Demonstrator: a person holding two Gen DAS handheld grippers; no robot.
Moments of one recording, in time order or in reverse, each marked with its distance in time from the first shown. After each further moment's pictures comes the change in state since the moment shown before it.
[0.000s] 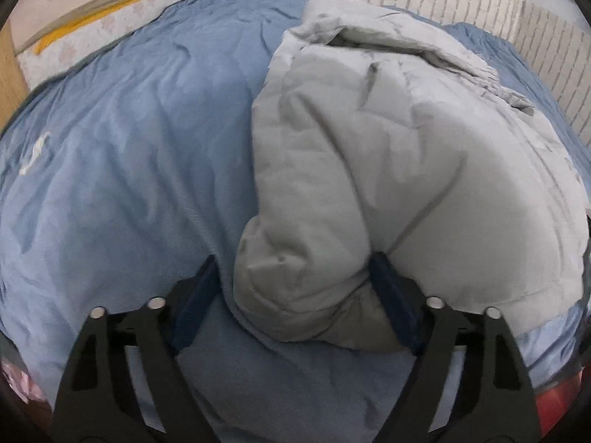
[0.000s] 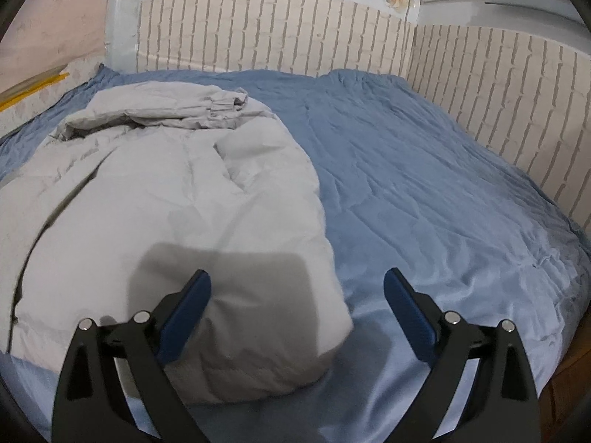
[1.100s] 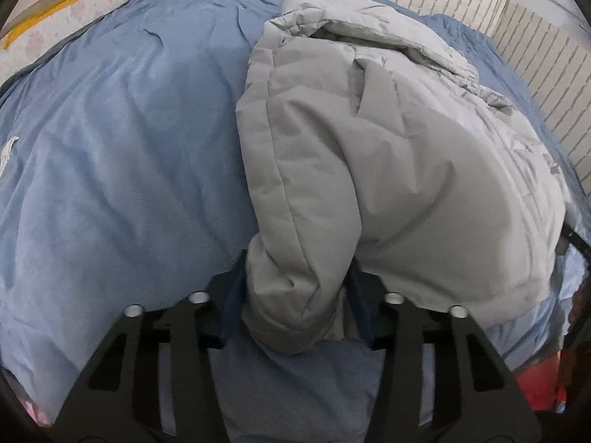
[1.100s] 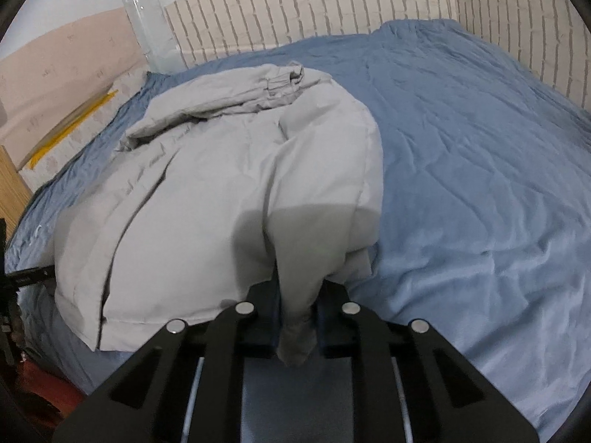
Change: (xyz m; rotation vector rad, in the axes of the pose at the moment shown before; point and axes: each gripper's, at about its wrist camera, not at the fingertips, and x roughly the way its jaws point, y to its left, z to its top) left arm 0.011 0.015 0.028 0.004 0.089 -0.165; right arm 0.005 -0.008 0.003 0.131 0.162 0.366
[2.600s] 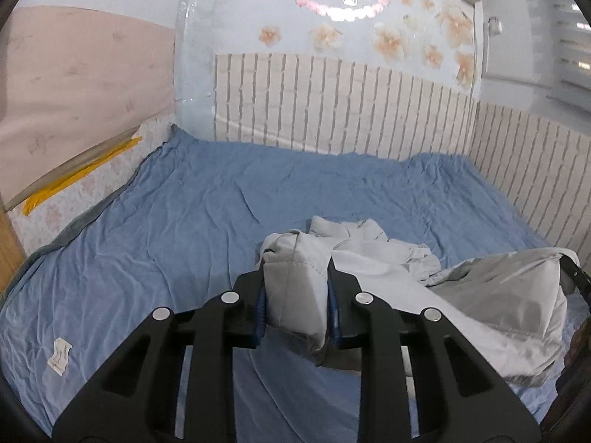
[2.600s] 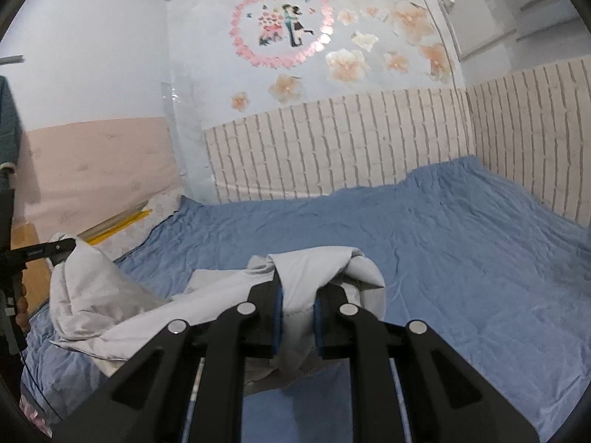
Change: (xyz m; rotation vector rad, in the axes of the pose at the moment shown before) left arm -0.206 -0.044 0.172 0.056 -0.570 0.030; right arm -0.122 0.069 0.189 -0.073 -0.523 0.075
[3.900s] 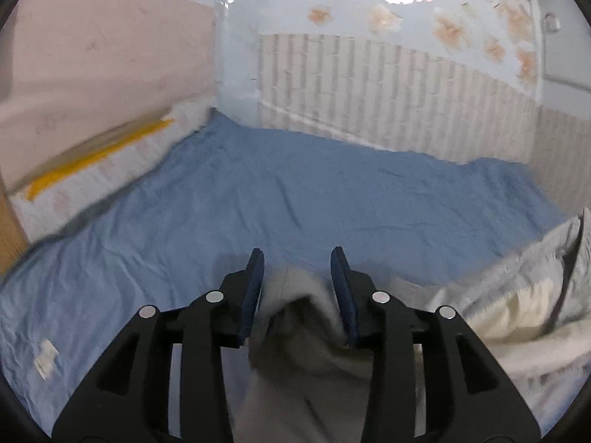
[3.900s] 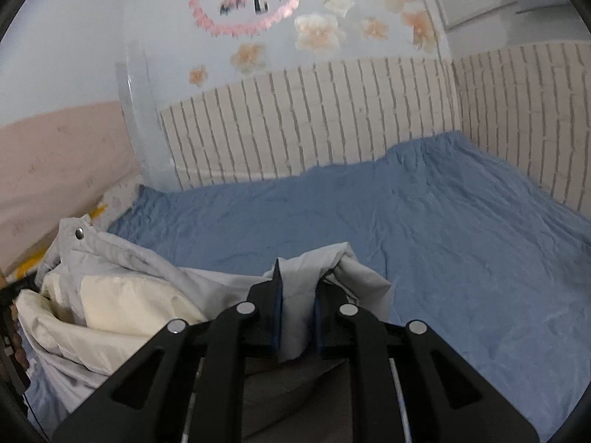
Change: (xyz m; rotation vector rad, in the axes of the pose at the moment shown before) left arm 0.151 0.027 0.018 -0.063 0.042 0.216; right arm 0.179 -0.015 0.016 0.063 0.129 -0.133
